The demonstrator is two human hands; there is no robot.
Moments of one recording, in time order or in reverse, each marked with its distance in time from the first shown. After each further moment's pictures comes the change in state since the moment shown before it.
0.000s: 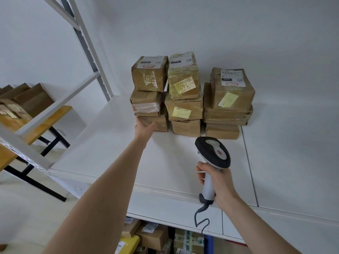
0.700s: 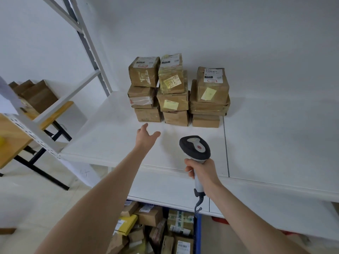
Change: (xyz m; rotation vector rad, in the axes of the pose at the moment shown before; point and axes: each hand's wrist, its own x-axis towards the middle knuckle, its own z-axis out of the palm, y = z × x) left_hand -0.147 0.015 0.001 0.311 -0.034 0.049; right_hand -0.068 -0.008 -0.031 -0.191 -0.094 0.016
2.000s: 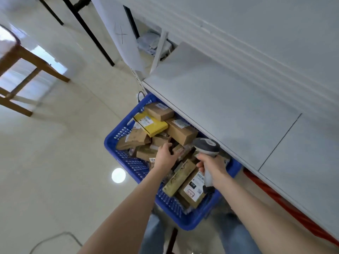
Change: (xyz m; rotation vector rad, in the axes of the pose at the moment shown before) left_hand -0.128 -0.395 0.144 0.037 -0.042 -0.721; right_hand 0.110 0.351 0.061 -0.425 -0.239 0.660
